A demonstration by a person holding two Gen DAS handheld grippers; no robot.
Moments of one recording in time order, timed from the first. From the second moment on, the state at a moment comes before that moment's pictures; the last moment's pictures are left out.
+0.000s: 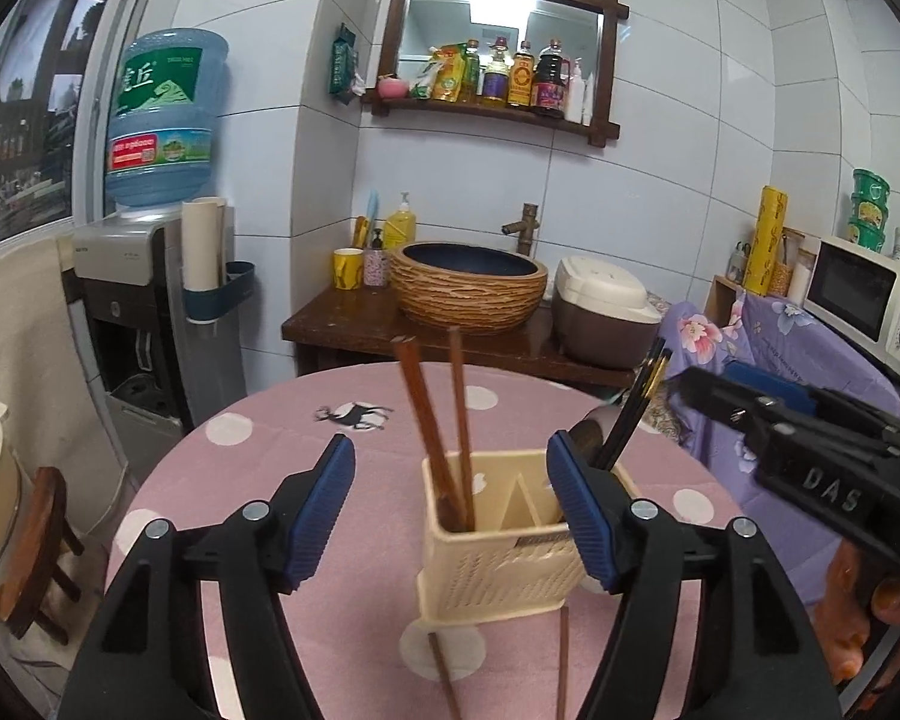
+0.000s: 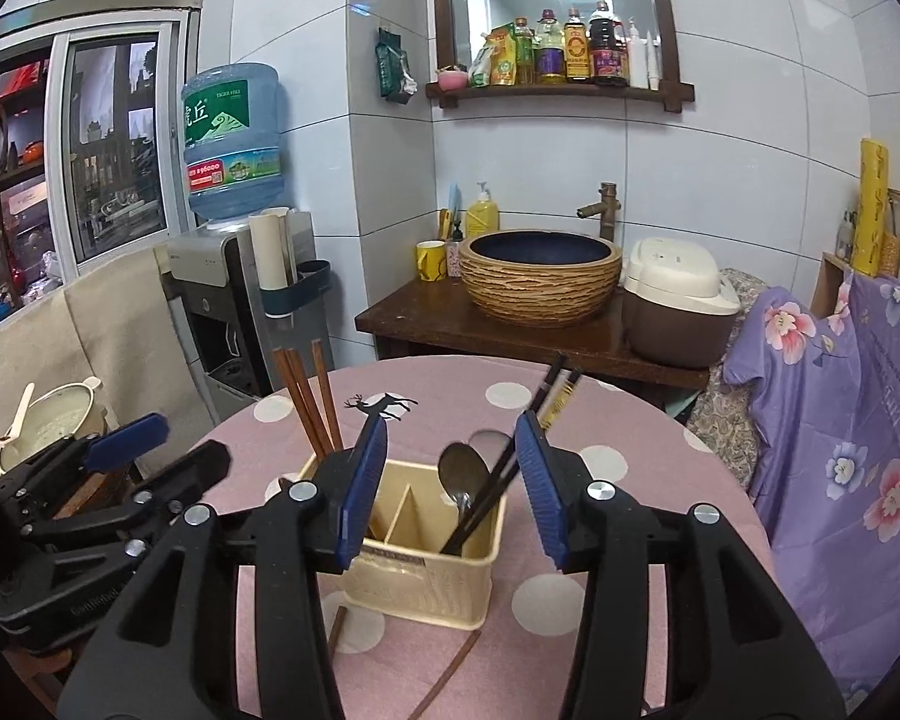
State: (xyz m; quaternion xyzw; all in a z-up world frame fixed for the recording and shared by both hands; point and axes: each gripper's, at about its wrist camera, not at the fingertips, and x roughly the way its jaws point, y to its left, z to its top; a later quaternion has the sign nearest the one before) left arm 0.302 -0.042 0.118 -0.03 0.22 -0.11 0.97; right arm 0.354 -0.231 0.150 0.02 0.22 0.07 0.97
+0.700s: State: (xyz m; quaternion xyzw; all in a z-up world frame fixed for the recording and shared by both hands) left arm 0.295 -0.054 -0.040 -0.01 0.41 -0.11 0.91; right arm 0.324 -0.246 -0.016 0.07 0.37 0.01 0.92
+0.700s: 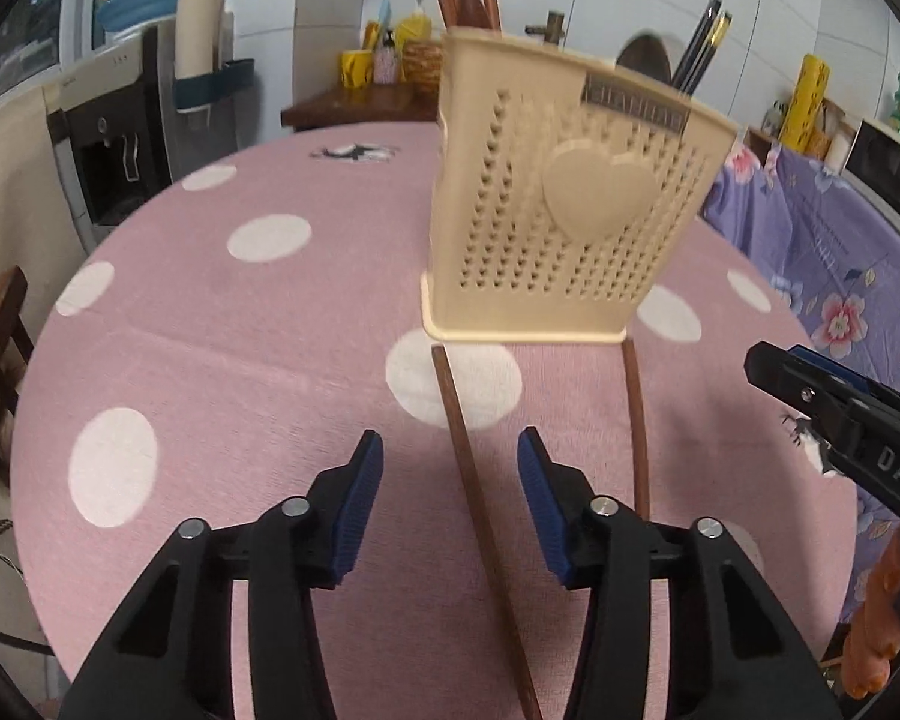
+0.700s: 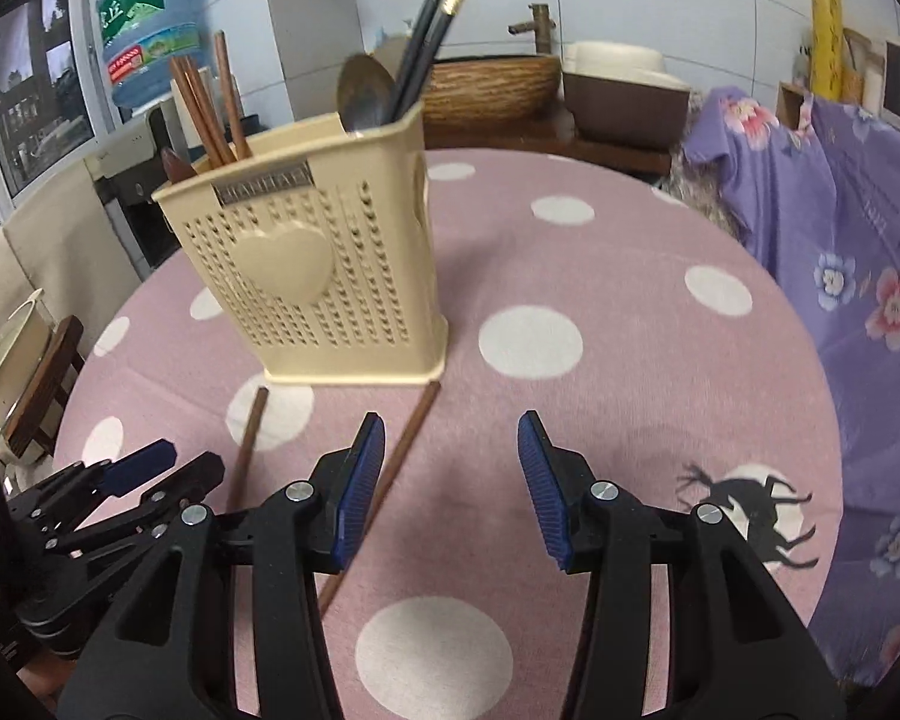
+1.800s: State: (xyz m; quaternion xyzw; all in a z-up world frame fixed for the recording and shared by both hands) left arm 0.328 -0.048 -0.058 0.02 0.44 -0.08 0.90; right arm 0.385 -0.194 -0.071 0.03 0.47 0.00 0.88
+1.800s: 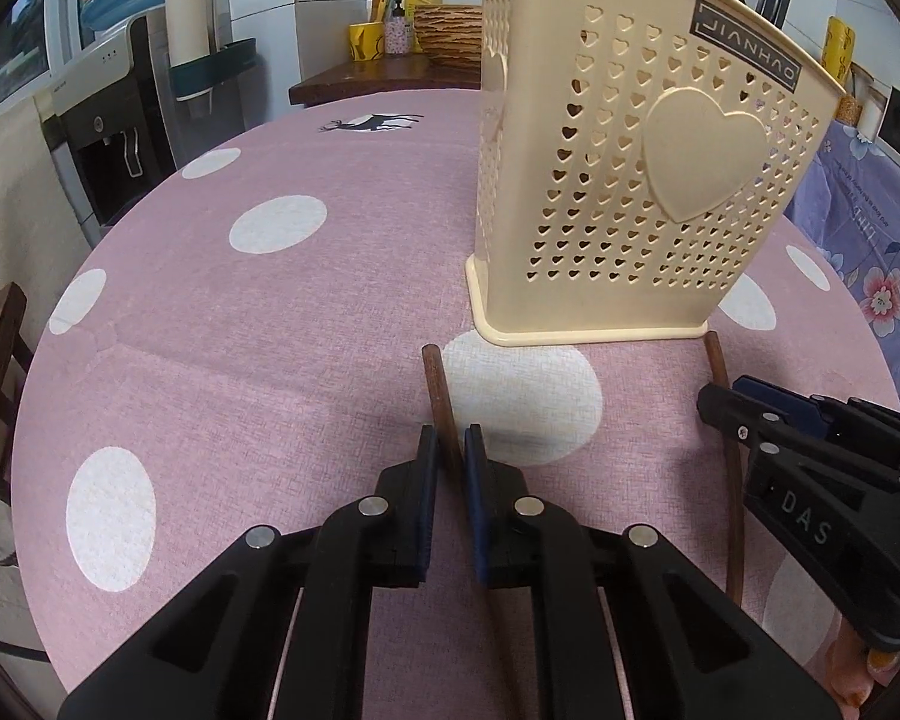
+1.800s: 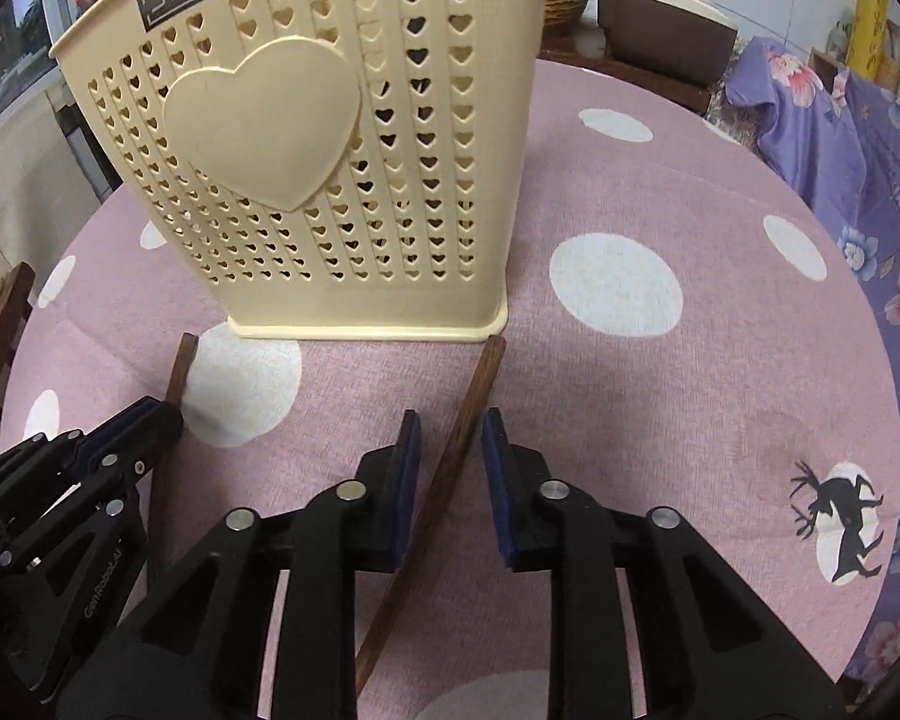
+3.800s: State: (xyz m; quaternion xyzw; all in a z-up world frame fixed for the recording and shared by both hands) left arm 0.290 -0.019 0.042 -0.06 0.32 -0.14 0.94; right arm 0.316 -0.223 0.059 0.14 0.31 0.16 0.92
